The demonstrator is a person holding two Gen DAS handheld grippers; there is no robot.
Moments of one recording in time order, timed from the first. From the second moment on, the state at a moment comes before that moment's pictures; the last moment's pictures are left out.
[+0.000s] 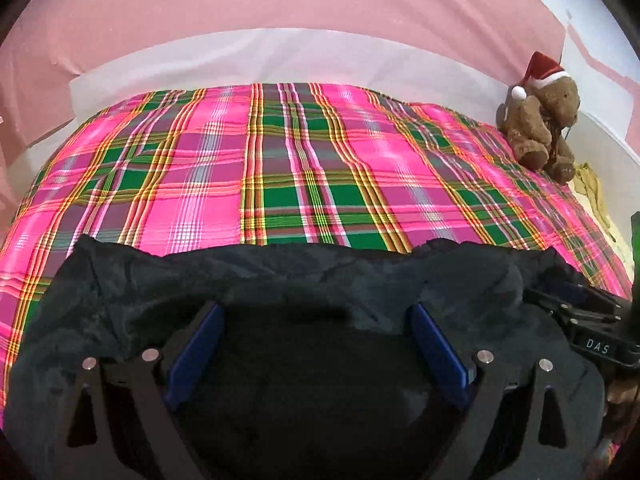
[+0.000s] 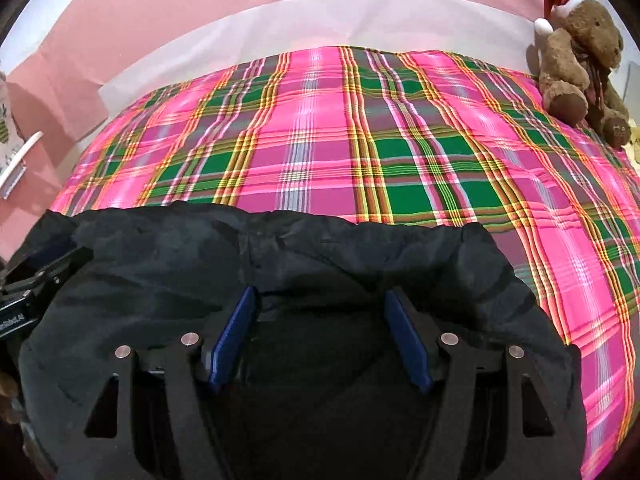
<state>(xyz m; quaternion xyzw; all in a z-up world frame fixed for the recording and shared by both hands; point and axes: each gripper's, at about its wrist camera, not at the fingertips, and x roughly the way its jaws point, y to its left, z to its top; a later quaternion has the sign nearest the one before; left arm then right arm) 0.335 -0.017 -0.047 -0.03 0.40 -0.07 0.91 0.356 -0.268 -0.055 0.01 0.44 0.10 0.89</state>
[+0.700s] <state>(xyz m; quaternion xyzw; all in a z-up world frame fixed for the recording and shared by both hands) 0.343 0.071 -0.065 -0.08 0.40 -0.03 0.91 0.364 -0.322 -0.065 0.04 0.44 0.03 0.90</state>
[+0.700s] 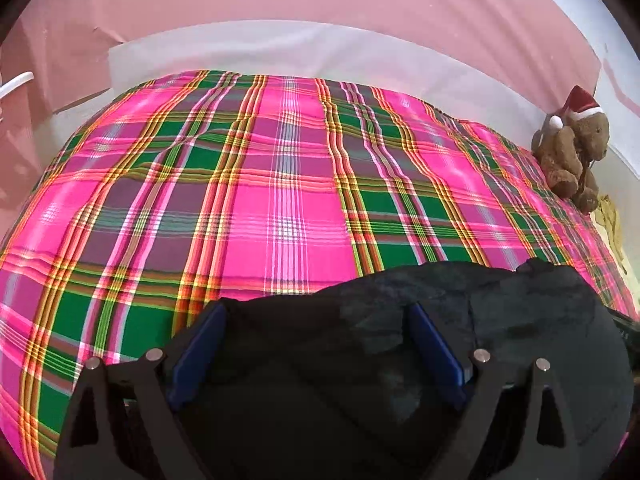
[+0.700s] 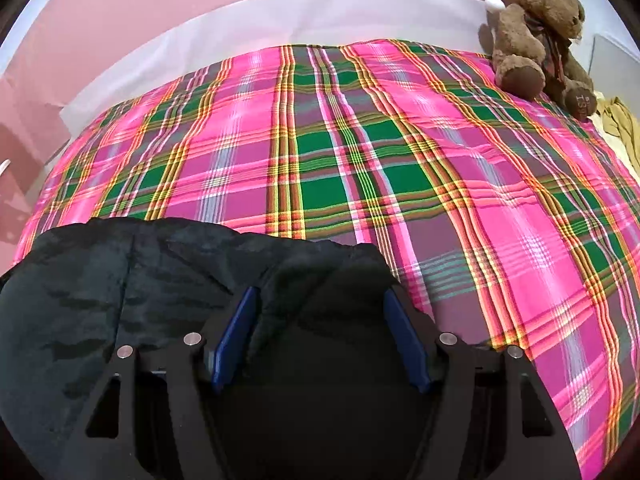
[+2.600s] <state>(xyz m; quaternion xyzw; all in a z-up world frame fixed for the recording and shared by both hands) 0.294 0.086 -0.036 -0.07 0.37 -0.05 0.92 0.297 -0.242 -0.024 0.00 0.38 0.10 0.92</state>
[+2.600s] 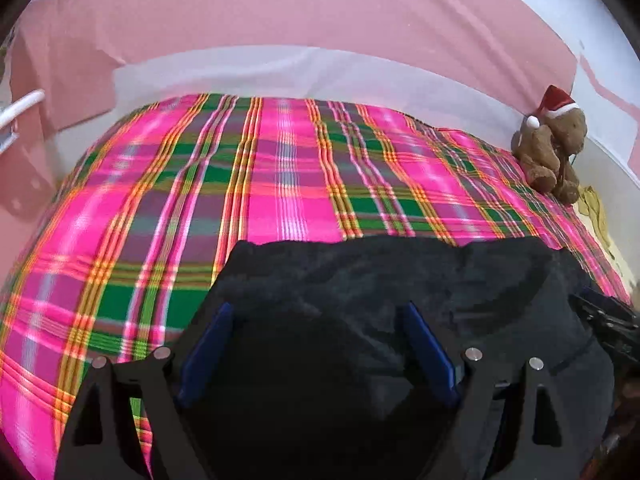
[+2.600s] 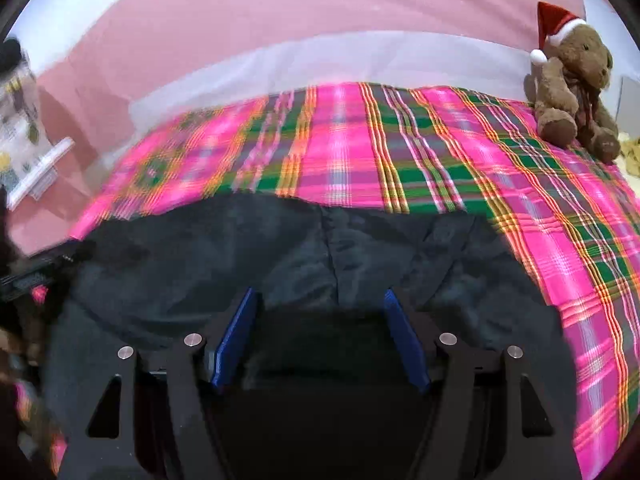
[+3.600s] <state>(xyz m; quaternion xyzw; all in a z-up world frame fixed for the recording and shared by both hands) 0.269 0.098 -0.052 -0.08 0.35 -0.05 0.93 0.287 -0.333 -0.049 0.02 0.36 0.02 0.93</state>
